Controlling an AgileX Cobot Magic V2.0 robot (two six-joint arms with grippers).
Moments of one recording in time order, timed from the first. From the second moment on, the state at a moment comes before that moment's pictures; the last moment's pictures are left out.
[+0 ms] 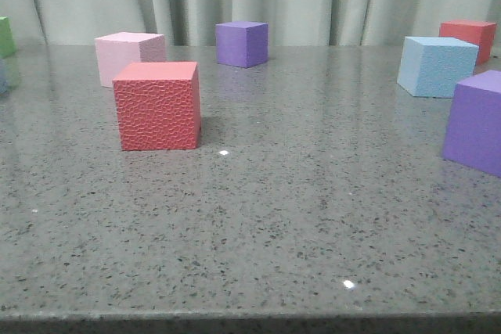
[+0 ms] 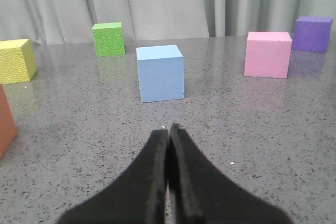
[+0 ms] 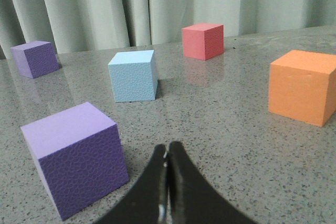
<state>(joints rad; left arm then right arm) -0.01 0.00 0.01 0.02 0.12 -0.02 0.01 -0.01 0.02 0.01 0.06 0.14</state>
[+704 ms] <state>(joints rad) -0.01 0.00 0.01 0.07 0.11 -0.02 0.01 -0.01 0.02 0.01 0.04 0.14</state>
